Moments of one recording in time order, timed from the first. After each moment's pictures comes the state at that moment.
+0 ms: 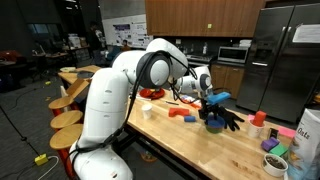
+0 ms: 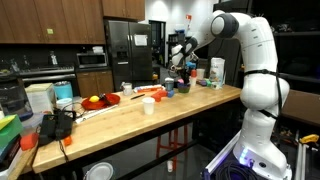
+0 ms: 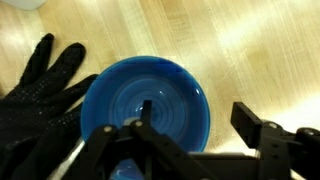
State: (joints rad) arm -0.17 0.37 -0.13 -1.81 -0.37 2.12 -1.10
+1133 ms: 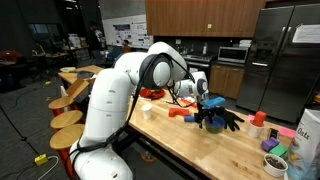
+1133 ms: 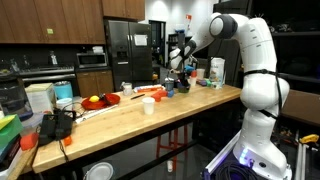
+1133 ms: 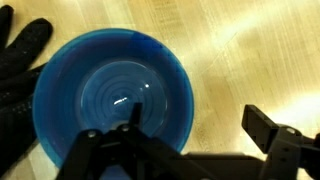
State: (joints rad) arm -0.17 0.39 -0.10 -1.84 -0.36 2.12 -1.10
